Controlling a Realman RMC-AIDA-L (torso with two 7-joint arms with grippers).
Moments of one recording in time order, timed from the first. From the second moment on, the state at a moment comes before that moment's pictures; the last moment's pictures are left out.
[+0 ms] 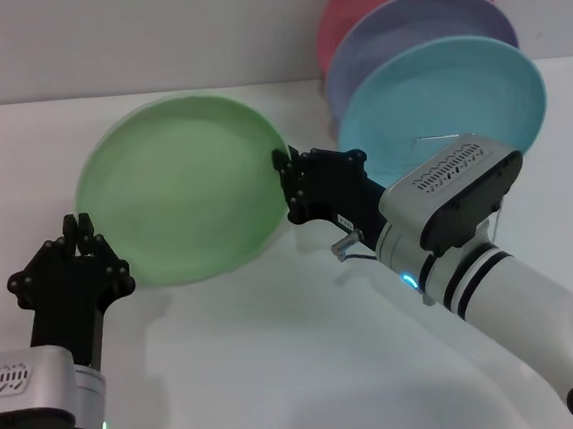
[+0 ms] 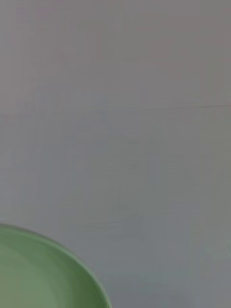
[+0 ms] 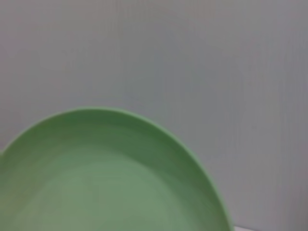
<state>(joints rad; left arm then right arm) -0.18 -2.08 2.83 0.91 -1.60 1.29 0.72 0.67 2.09 0.32 0.54 -1.90 -0.82 -0.03</state>
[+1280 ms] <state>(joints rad) -0.26 -2.07 2.59 0.28 -1.27 1.42 -0.46 0.47 2.09 0.33 0.45 -2.03 -1.49 -0.12</state>
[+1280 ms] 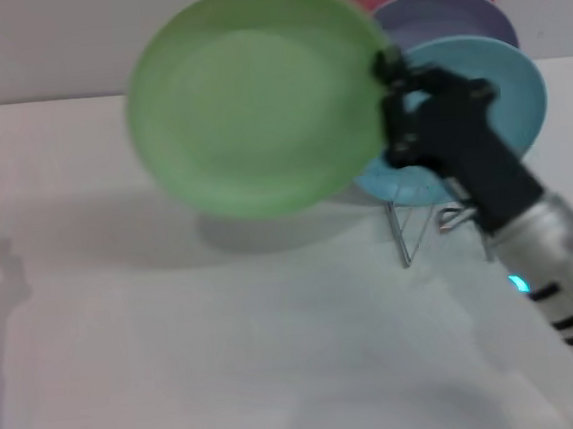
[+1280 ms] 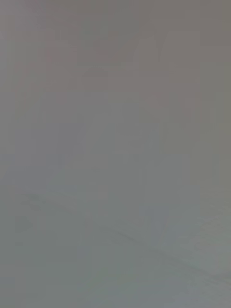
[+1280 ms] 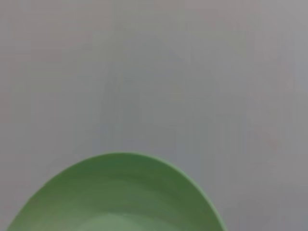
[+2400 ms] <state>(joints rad) -0.31 -2.07 2.59 0.27 -1.21 1.44 -0.59 0.42 2.07 0.36 -0.09 -2.02 -1.81 -0.11</state>
